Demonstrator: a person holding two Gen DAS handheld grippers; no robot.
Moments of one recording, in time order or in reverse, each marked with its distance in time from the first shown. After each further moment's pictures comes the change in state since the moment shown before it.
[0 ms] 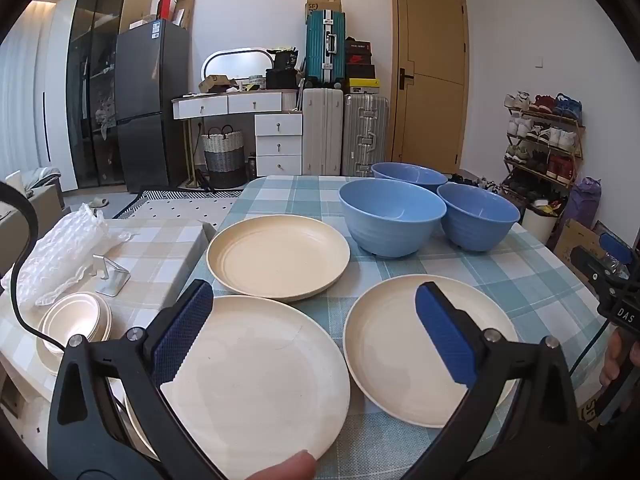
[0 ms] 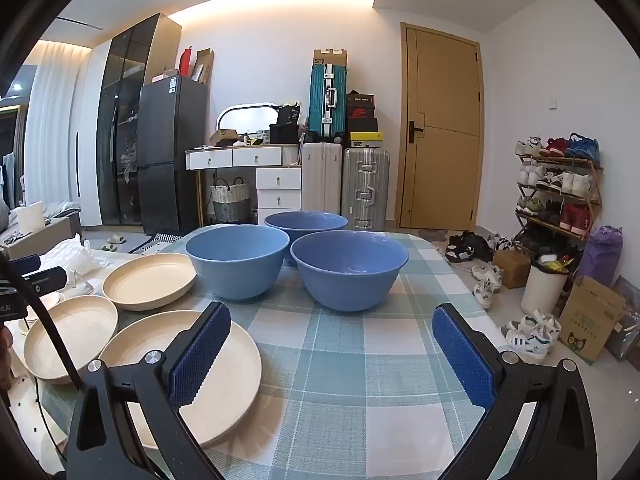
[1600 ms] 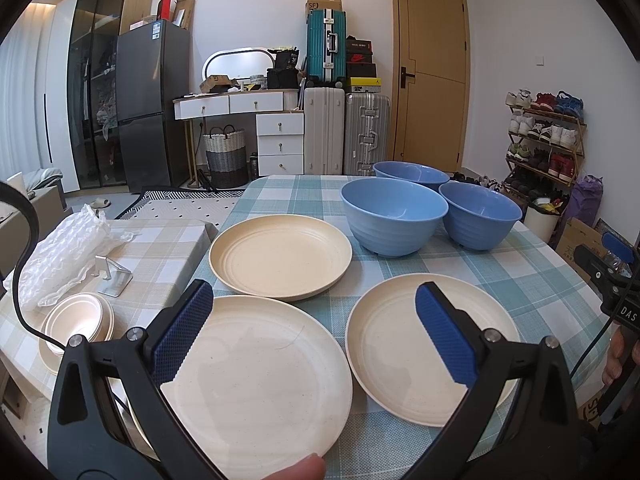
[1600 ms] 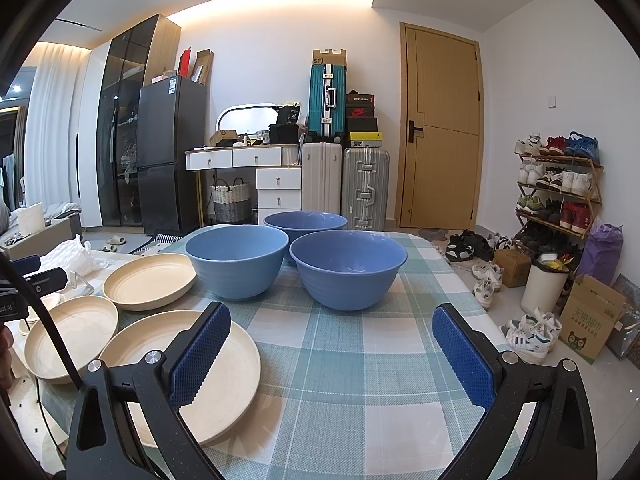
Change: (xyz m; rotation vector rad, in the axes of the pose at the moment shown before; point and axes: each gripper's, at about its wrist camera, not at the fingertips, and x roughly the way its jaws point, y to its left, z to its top) left arm 0.000 0.000 0.000 0.006 0.002 0.004; right arm 0.000 -0.001 -0.001 0.003 0.003 0.000
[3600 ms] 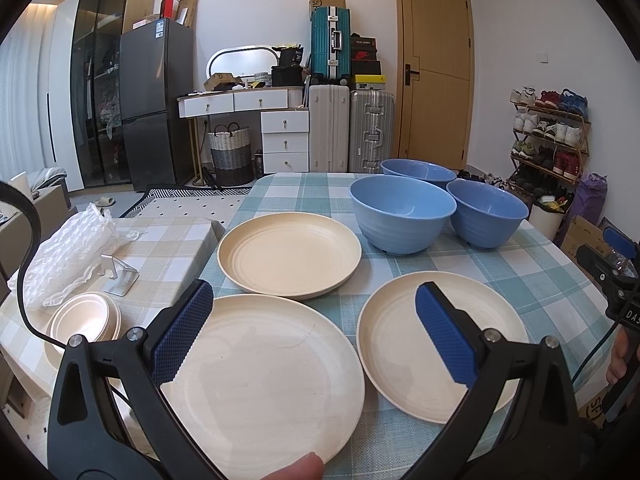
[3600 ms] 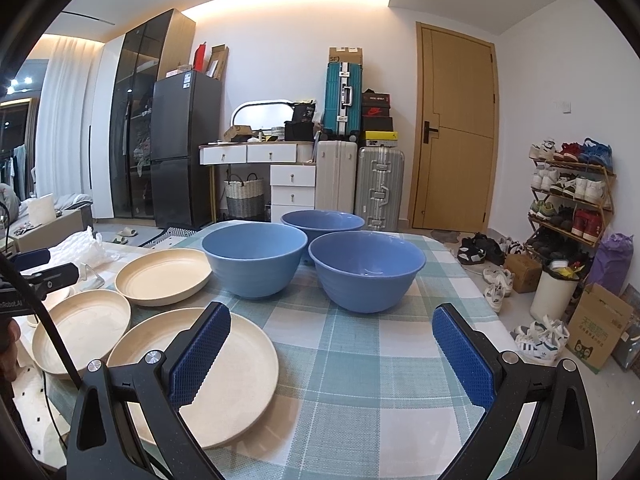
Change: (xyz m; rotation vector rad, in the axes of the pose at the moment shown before) left arm -0.002 0.006 0.000 -0.004 0.003 0.014; right arm 0.000 0.012 0.007 -0.036 0.008 0.052
